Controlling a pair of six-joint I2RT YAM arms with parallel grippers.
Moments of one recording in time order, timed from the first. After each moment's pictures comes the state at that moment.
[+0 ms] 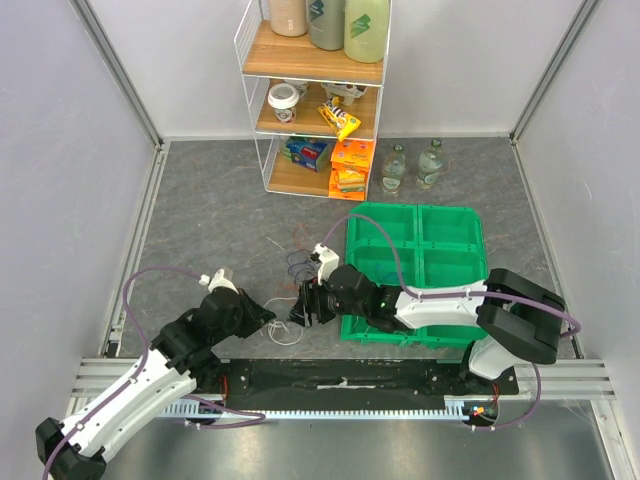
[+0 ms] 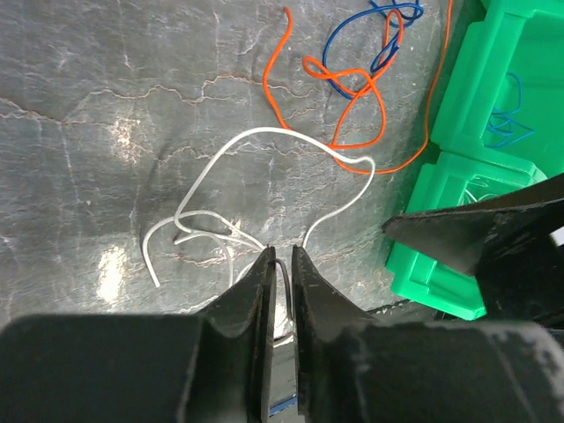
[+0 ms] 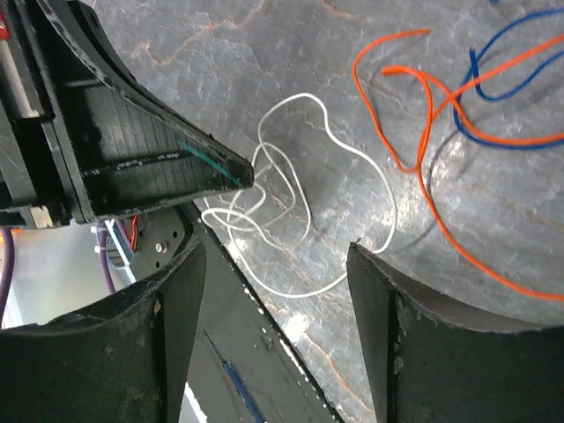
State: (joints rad) left arm -0.70 0.38 0.25 -0.61 -0.07 -1.14; right arm 1.13 1.57 0.71 0.36 -0.08 0.73
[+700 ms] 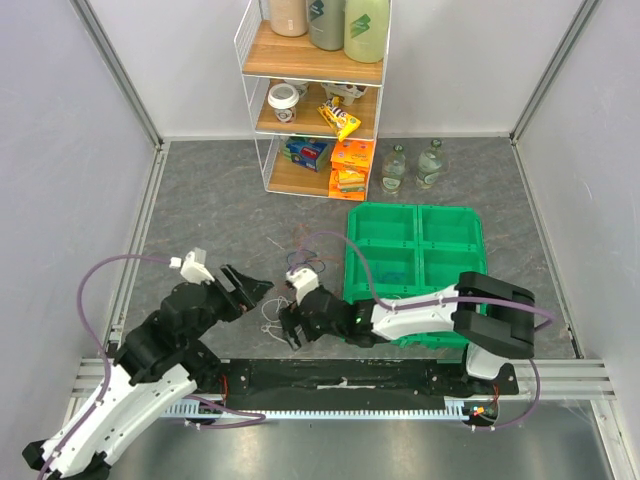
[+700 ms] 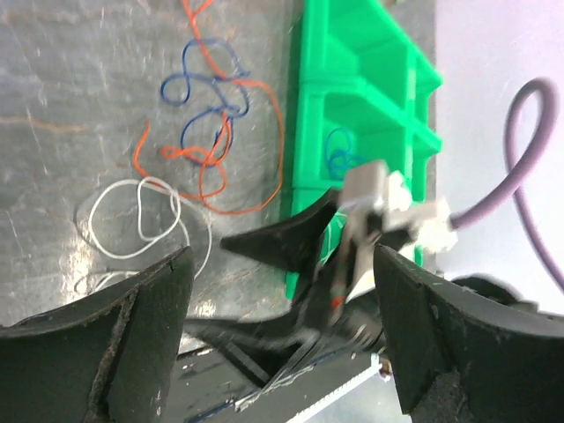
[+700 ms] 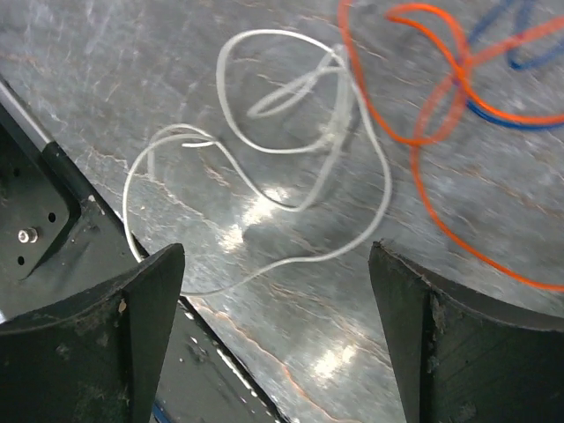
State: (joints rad) left arm -0.70 0.27 0.51 -0.70 -0.15 -1.05; right arm 1.27 1.67 0.79 0.19 0.17 0.60
